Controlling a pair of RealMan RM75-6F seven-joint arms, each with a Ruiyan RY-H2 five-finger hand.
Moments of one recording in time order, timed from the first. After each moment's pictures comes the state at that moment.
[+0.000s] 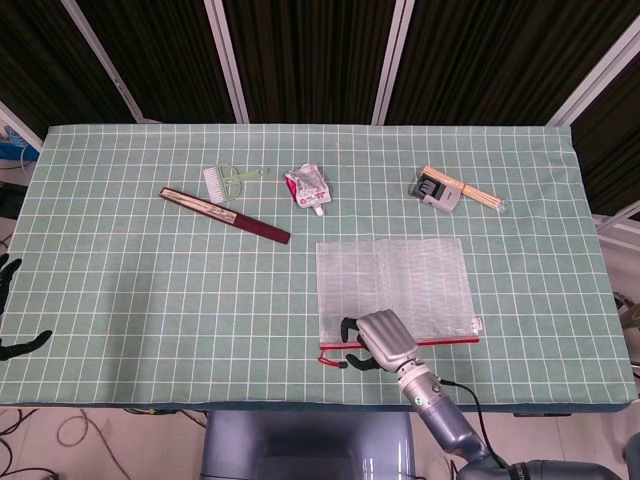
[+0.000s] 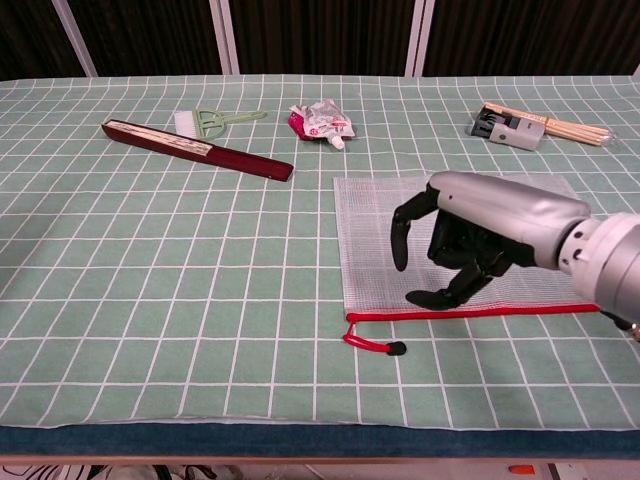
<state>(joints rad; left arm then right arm) -0.10 -1.09 -0.10 -1.59 1.39 1.44 -0.07 0.54 -1.58 0.13 -1.81 -1.17 1.05 -0.42</state>
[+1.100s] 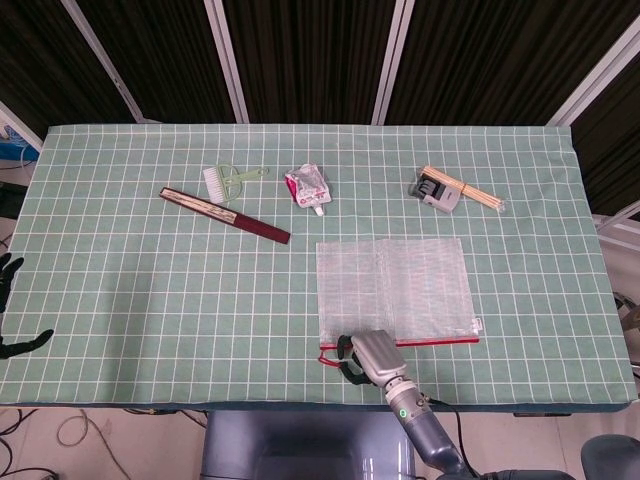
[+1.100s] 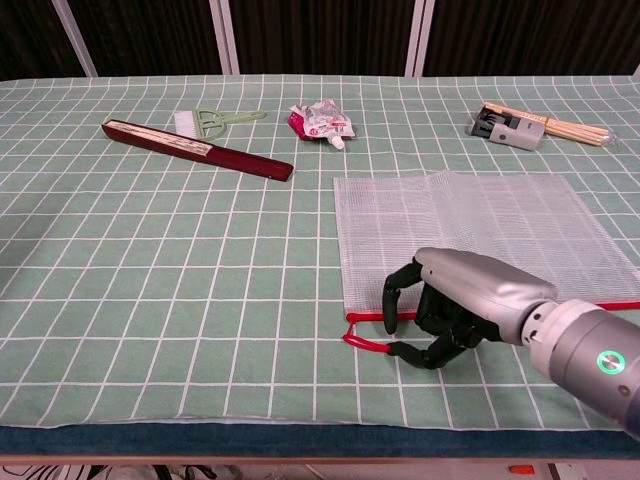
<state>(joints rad) -0.11 -1.08 -0.10 -1.59 1.38 1.42 -0.09 0.51 -1.76 0.06 -1.67 -1.11 1.09 -0.42</state>
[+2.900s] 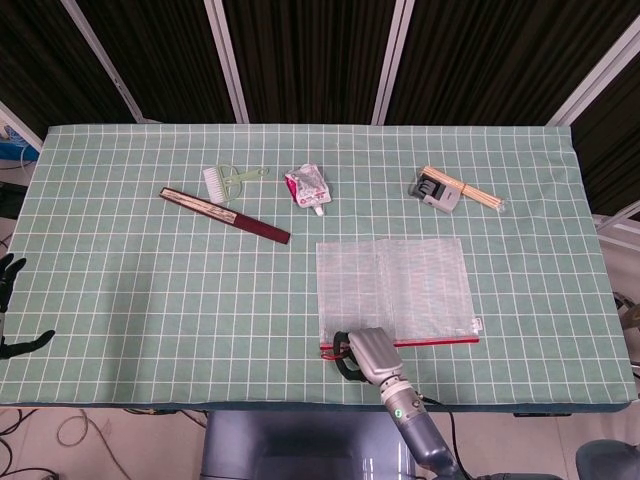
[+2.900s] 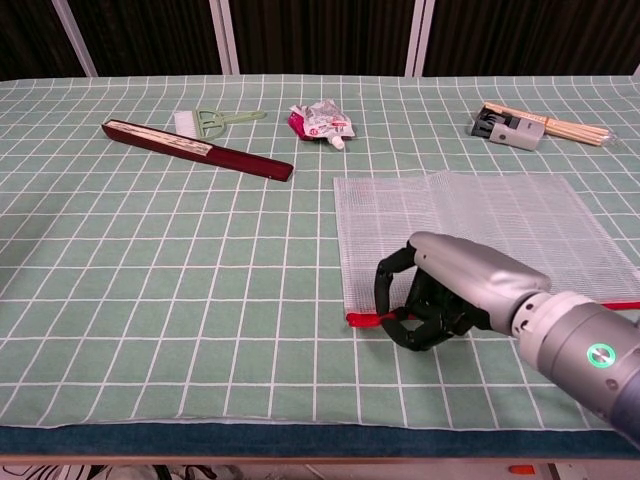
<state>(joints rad) -0.12 -1.08 -0.10 -1.60 1.37 1.41 -0.08 0.49 -1.78 0.10 -1.68 -1.14 1.13 -0.42</state>
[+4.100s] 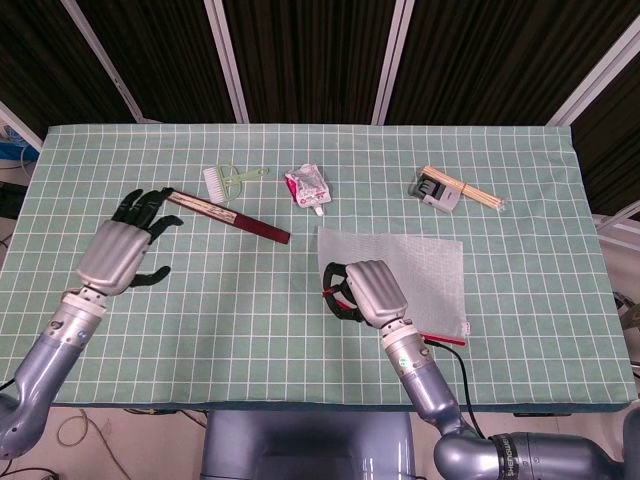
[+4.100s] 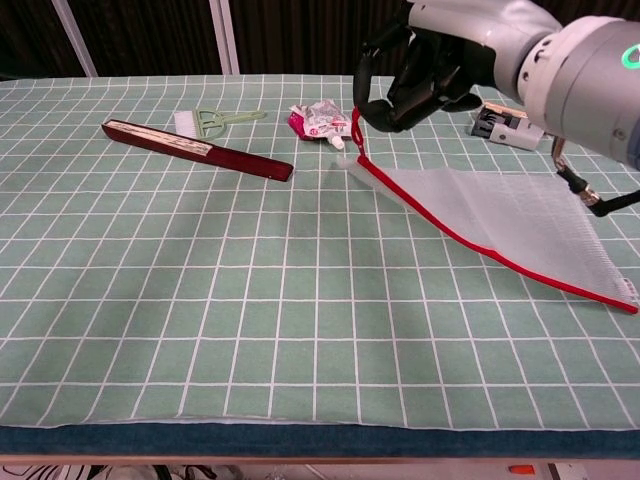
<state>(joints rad) -0.56 -1.08 -0.28 -1.81 1.32 1.03 0.25 0.68 -1.57 0.40 -1.97 -0.93 1.13 -0.52</state>
